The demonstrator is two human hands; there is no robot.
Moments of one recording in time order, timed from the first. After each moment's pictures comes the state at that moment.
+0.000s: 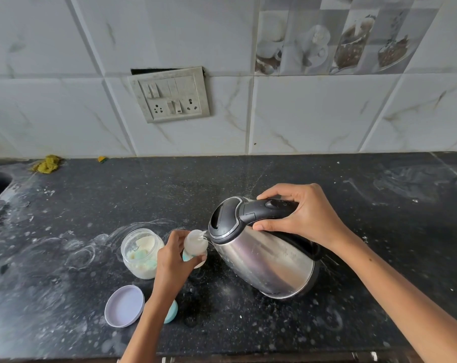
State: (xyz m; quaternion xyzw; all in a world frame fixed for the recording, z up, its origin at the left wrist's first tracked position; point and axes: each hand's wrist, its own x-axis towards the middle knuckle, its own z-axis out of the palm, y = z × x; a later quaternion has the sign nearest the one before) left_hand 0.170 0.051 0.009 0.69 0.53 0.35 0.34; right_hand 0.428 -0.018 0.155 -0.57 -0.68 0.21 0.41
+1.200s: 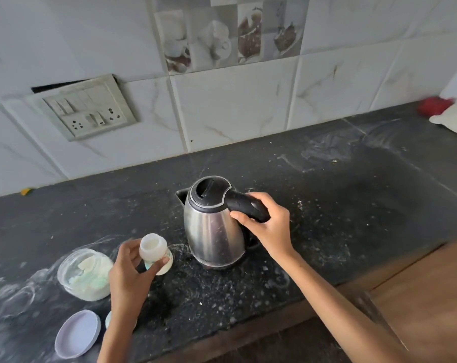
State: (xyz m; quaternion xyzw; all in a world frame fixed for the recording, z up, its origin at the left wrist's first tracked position) left_hand 0.193 0.008 0.038 0.67 0.53 0.36 0.37; right_hand 0.453 -0.085 0.055 -0.63 -0.47 0.04 0.61
